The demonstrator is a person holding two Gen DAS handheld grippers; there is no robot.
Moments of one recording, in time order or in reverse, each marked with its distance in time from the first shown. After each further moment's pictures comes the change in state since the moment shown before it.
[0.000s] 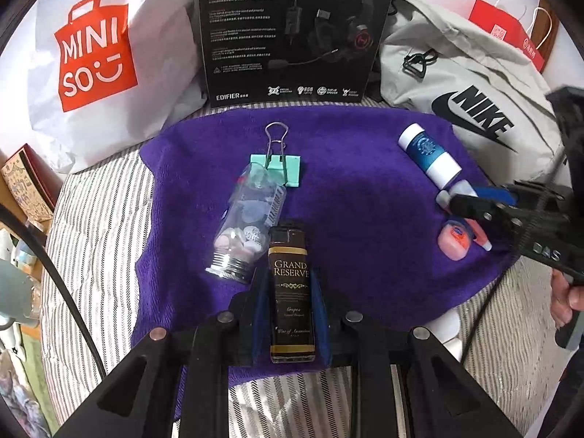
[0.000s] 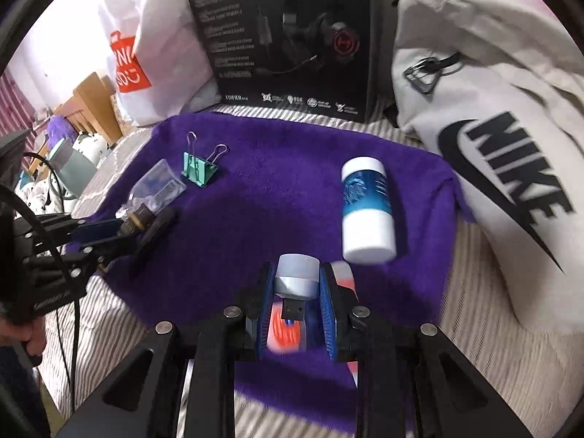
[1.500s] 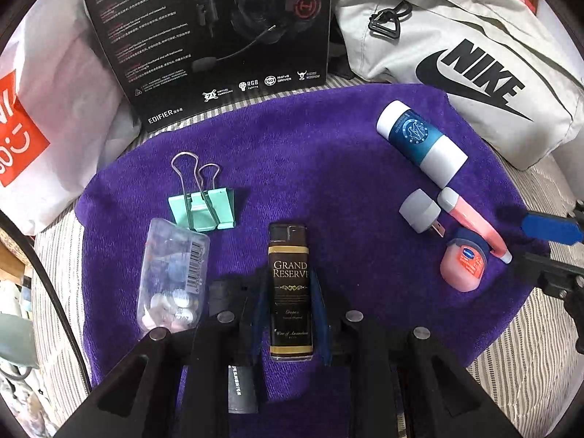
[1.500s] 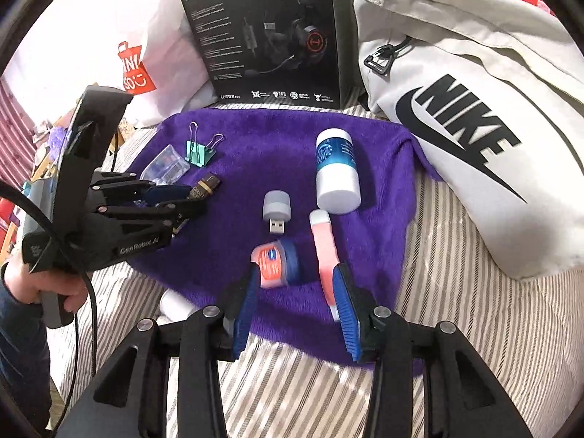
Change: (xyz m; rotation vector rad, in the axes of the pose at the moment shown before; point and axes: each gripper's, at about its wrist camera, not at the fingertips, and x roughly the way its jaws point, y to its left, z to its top) left arm 0.052 -0.052 0.034 0.148 0.054 0.040; right arm -0.045 -0.019 -0.045 0.057 -0.031 -0.002
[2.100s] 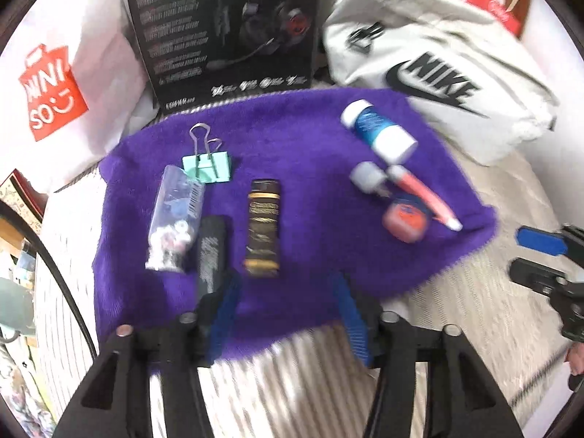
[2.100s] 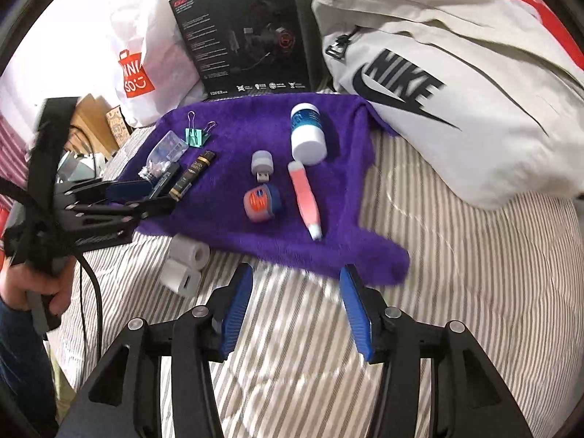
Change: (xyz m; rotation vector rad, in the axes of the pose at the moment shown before) left arm -0.063 -0.019 -0.045 -0.061 -0.042 -0.046; right arm -0.049 -0.009 -0.056 0.094 -0.008 -0.027
